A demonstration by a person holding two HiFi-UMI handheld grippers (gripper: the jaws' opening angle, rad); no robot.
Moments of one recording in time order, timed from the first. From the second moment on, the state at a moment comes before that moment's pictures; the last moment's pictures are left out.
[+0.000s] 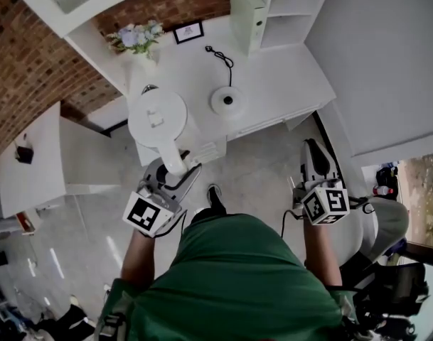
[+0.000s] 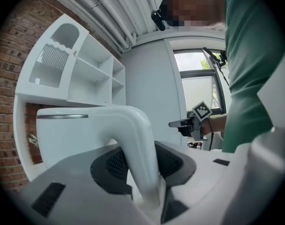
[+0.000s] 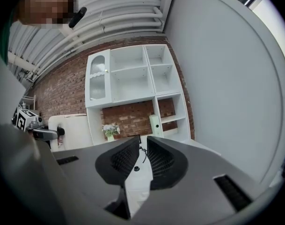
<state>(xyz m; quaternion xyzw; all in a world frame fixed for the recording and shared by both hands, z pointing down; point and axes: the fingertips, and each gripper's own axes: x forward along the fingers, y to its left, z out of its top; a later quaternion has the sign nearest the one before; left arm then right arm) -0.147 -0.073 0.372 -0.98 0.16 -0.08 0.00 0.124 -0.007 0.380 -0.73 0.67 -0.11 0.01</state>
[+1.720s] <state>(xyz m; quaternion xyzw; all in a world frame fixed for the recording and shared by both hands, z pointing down) 0.037 -0.224 0.445 -0.94 0.31 -0.09 -0.05 0.262 -0.182 0.437 -0.62 0.76 -0.17 -0.04</state>
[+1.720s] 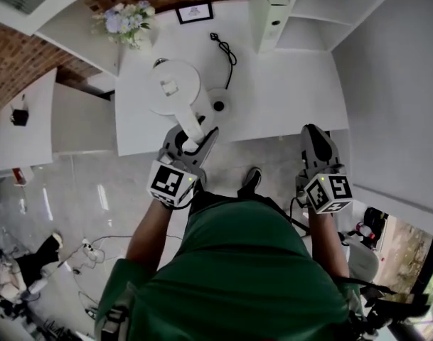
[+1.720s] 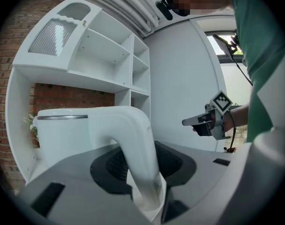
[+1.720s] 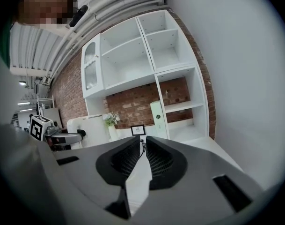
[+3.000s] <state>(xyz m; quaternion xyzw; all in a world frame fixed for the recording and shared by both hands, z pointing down) 0.127 -0.239 0.503 -0.94 0.34 -0.10 -0.02 0.329 -0.176 0.450 -0.61 0.77 -0.18 -0.09</state>
